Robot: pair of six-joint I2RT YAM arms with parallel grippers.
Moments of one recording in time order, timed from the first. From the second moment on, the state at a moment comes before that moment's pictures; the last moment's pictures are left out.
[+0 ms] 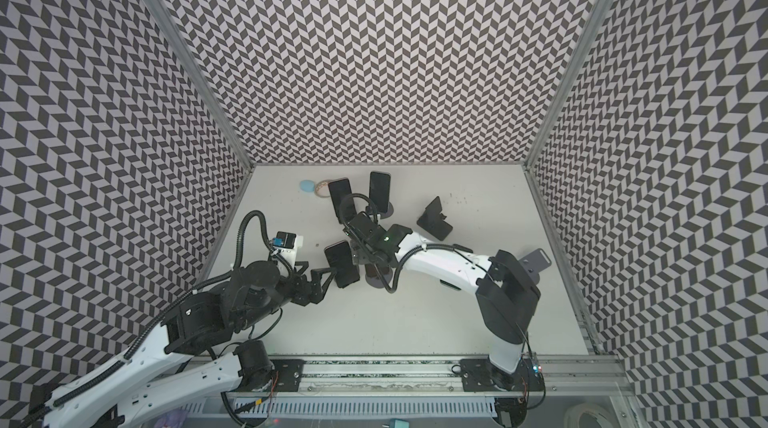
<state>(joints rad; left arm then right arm) -0.99 0.65 0.84 -0.75 -0.32 -0.62 0.95 1.77 1.41 -0.67 0.30 0.72</state>
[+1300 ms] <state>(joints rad) -0.99 0.66 0.84 -0.74 -0.32 -0.62 0.94 1.77 1.41 -0.68 0.31 0.68</state>
